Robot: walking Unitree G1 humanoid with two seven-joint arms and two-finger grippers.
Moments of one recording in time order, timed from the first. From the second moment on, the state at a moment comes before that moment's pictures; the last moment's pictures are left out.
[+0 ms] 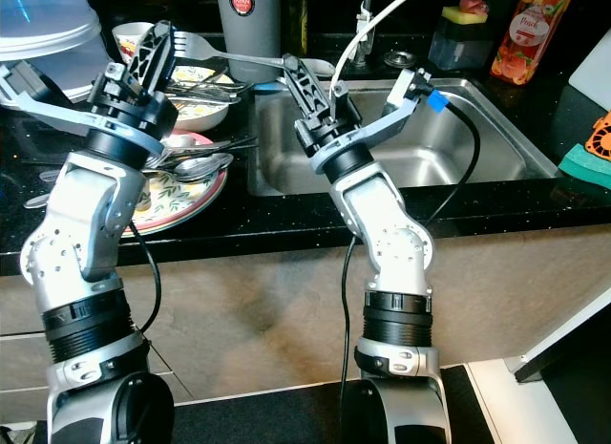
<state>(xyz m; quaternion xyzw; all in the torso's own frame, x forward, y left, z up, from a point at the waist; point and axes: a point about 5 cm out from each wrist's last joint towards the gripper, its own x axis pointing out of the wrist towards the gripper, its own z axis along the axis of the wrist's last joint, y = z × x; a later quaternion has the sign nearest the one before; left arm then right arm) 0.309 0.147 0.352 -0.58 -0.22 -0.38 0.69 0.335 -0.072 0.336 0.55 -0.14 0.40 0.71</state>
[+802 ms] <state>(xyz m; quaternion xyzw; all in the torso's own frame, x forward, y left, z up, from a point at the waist) 0.328 0.181 0.340 -0.51 -0.24 -0.21 0.80 0.357 -0.111 0.334 0.56 -0.17 0.32 0.75</state>
